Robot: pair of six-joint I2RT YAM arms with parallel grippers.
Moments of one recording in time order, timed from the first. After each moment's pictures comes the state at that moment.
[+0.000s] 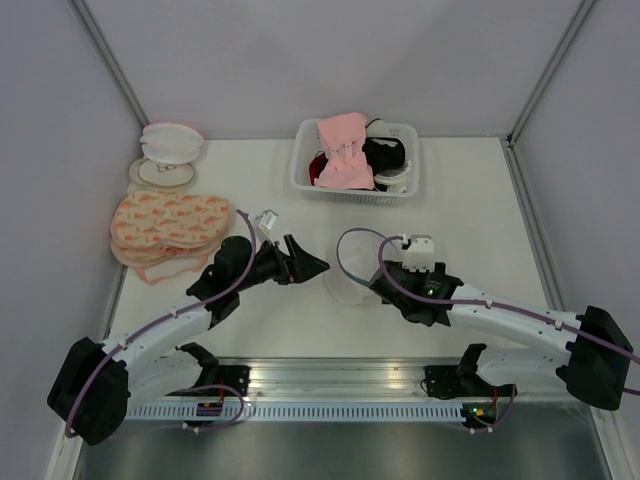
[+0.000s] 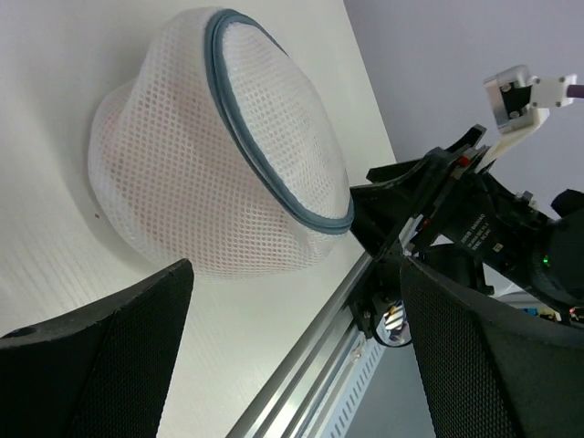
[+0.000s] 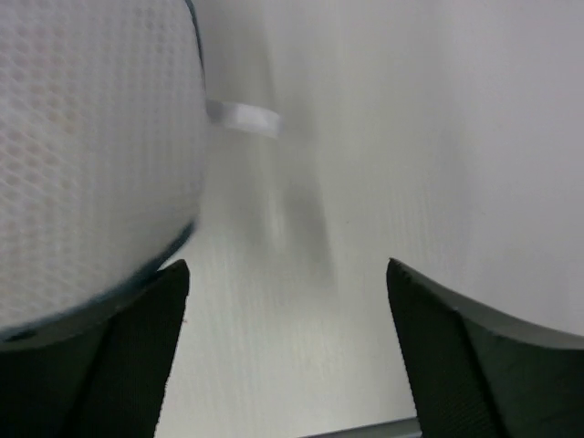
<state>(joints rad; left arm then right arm) -0.59 1.02 0.45 0.31 0.39 -0.82 0.99 1.14 0.73 -0.79 0.73 0.94</state>
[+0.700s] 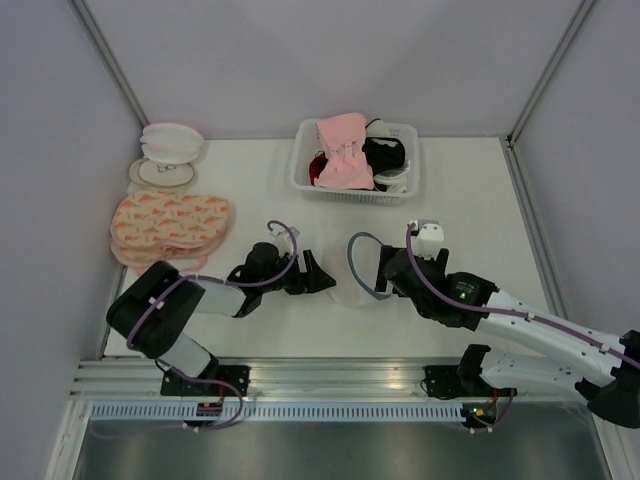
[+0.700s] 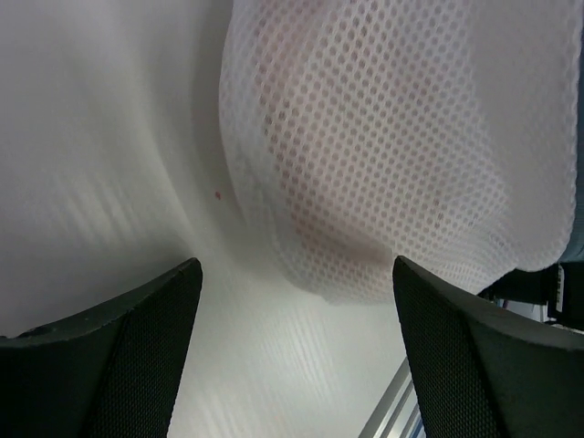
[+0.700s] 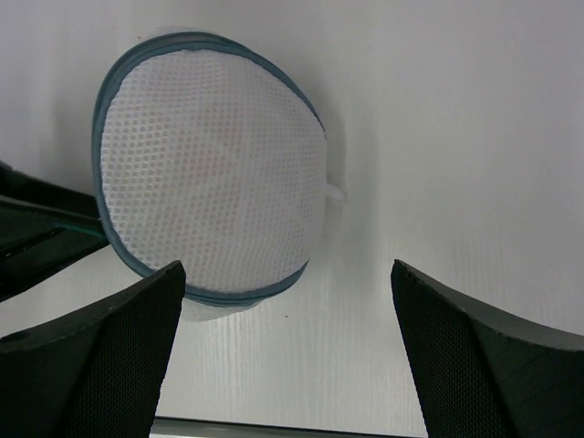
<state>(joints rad) -0.60 1.53 0.39 0.63 0.39 -0.74 1.01 0.98 0.83 -0.75 0.68 0.85</state>
